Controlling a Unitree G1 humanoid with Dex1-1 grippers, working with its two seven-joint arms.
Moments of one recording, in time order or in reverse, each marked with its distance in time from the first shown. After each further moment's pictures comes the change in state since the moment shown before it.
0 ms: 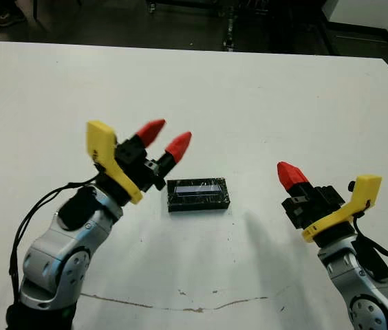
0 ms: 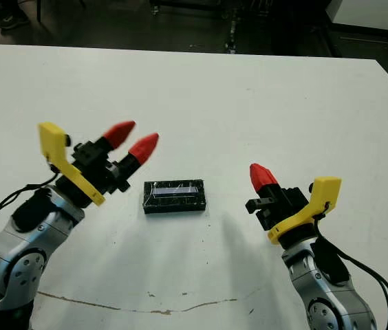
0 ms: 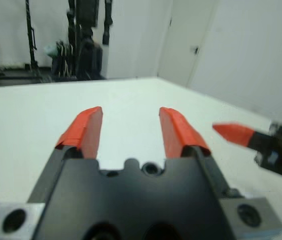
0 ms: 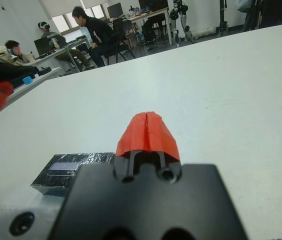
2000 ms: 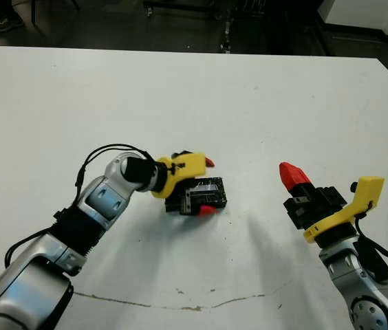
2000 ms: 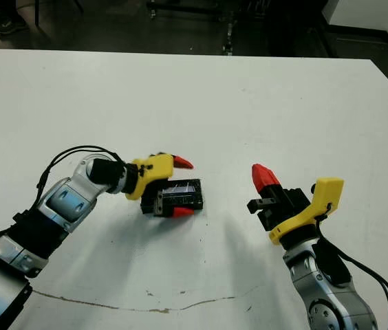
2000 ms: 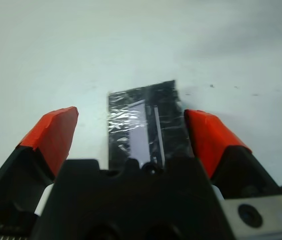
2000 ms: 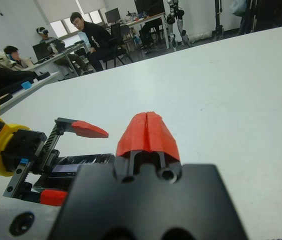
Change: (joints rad) left arm -0.453 0.114 -0.332 0.810 0.415 -0.394 -0.675; right arm 0.001 0.002 -0.008 -0.006 0.006 0.001 -0.009
